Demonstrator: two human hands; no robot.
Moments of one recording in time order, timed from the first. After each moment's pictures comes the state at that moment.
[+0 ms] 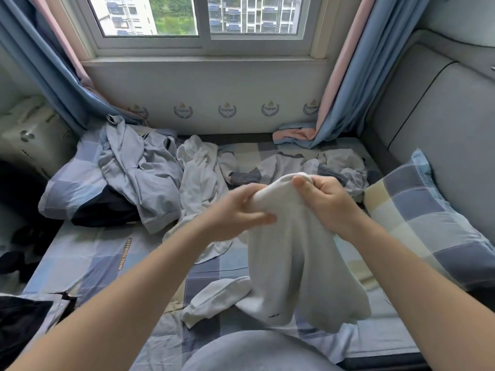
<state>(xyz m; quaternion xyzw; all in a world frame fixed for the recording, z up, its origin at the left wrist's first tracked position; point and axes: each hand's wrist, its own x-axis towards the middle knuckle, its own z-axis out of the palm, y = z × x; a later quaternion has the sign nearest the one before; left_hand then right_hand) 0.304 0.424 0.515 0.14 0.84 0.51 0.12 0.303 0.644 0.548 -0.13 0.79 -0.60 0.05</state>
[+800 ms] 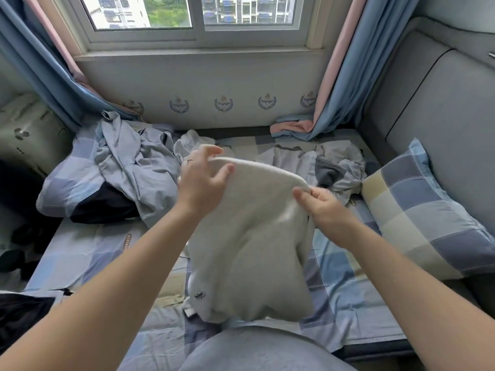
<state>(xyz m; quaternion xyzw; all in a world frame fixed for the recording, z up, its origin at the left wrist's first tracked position) 0.282 0.396 0.516 -0.02 0.88 0.44 -0.15 0.313 0.654 0.509 -0.04 0.71 -0.68 0.18</state>
